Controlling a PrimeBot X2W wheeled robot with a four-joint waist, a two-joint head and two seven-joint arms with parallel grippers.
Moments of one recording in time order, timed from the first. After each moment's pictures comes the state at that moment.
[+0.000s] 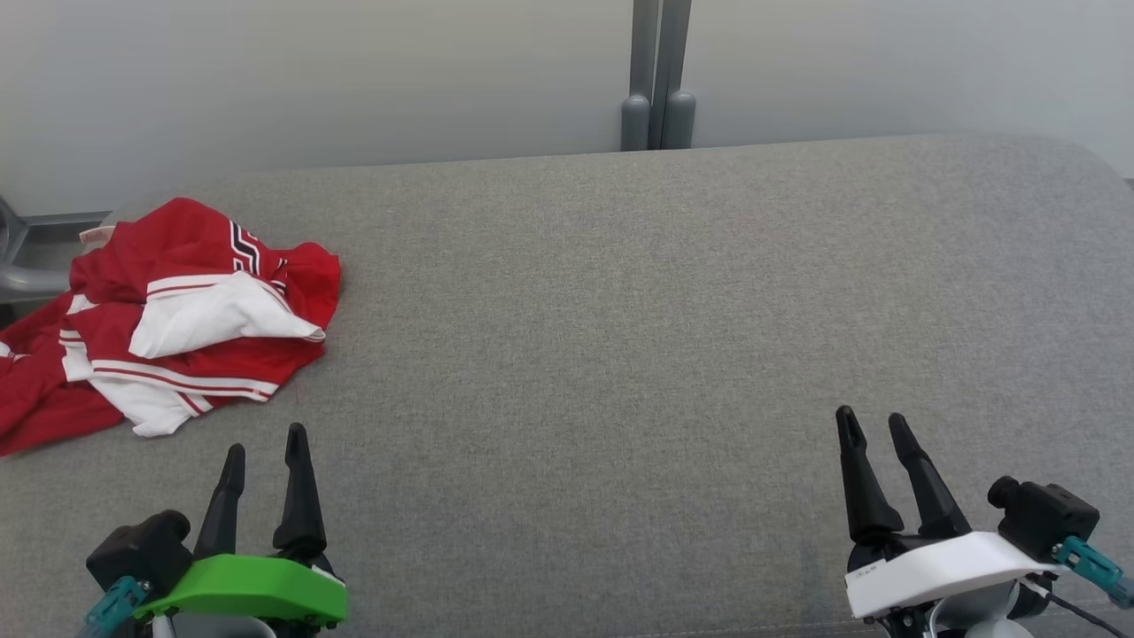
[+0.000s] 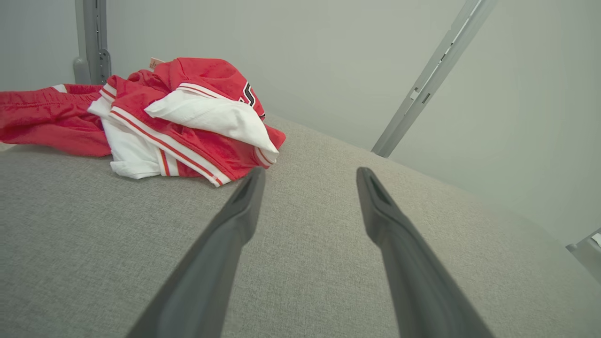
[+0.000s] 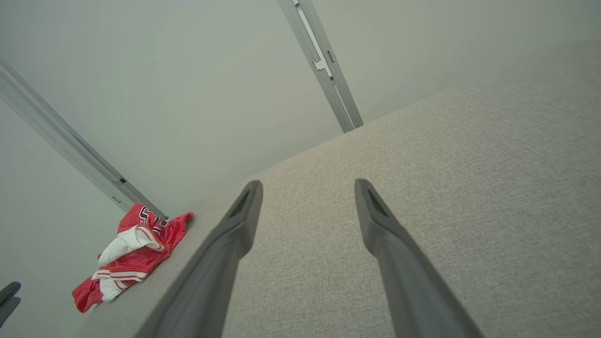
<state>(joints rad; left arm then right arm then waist) 0.02 0.05 0.00 0.11 -0.51 -0.04 -0.11 0.05 -0.04 0.07 0.06 0.55 0.13 -0.19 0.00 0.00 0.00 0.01</state>
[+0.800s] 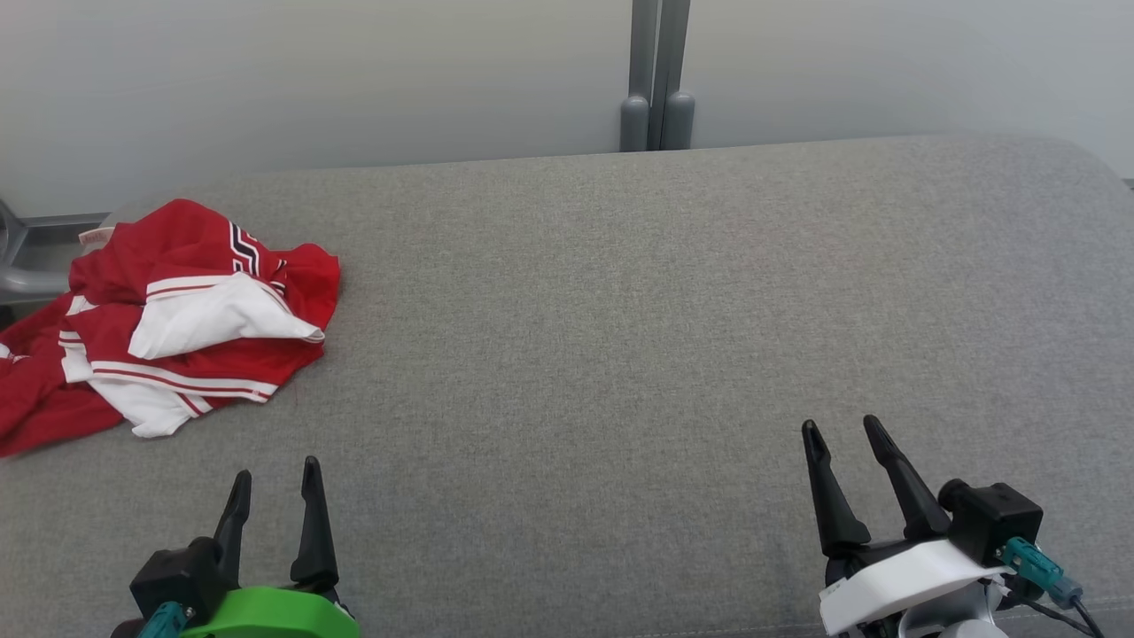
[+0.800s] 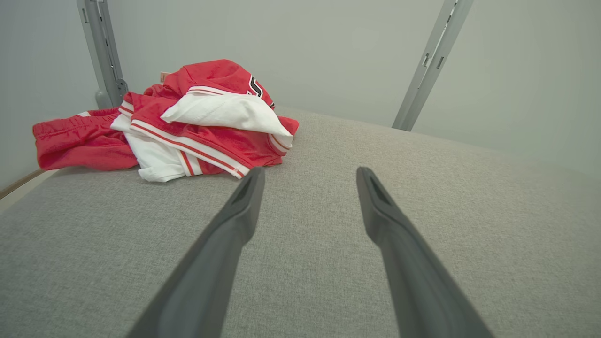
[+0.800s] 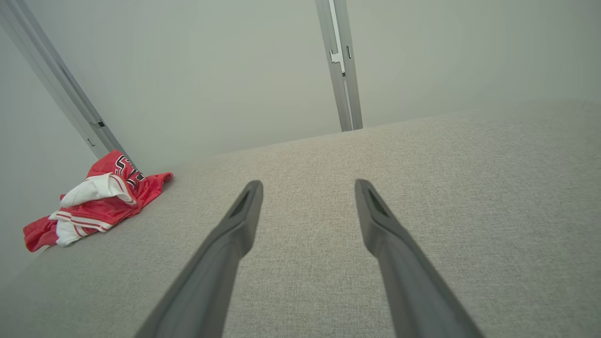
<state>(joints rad) 0.05 0.05 -0.01 0.17 -0.31 -0.05 -0.18 0.03 -0.04 0.11 0.11 0.30 0.13 -0.22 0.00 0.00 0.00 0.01</state>
